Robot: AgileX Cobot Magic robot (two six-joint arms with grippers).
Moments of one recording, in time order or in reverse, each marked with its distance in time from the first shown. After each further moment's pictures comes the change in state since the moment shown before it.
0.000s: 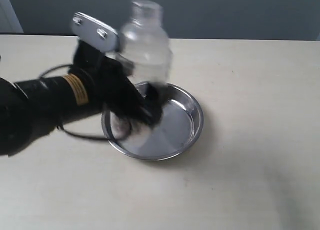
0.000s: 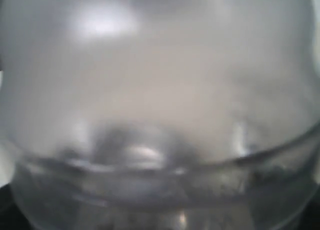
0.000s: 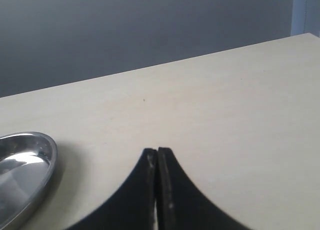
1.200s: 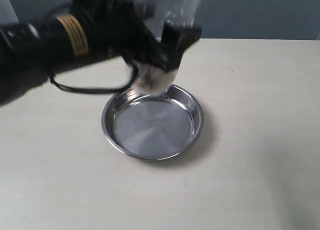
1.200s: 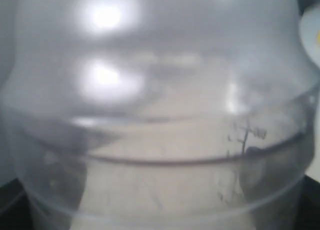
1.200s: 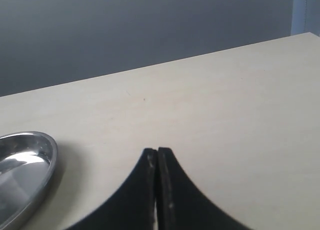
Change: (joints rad) left arm 0.030 -0.055 -0.192 0.259 -0.018 -0.216; right arm 0.000 0.000 0.000 0.000 0.002 0.000
